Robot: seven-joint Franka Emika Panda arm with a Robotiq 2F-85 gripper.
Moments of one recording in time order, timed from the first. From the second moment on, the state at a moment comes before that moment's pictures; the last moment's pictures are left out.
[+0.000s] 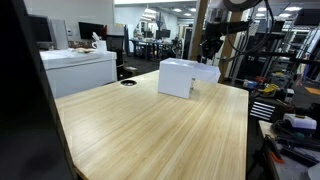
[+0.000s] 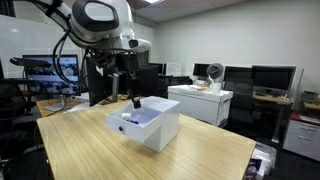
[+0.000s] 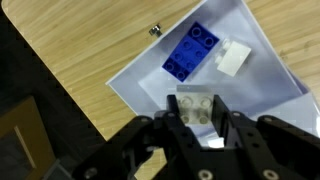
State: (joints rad) arm -0.30 -0.15 -0.18 -2.37 -0.34 2.35 0.35
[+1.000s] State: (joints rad) arm -0.30 -0.11 -0.21 -2.36 -0.41 2.38 0.44
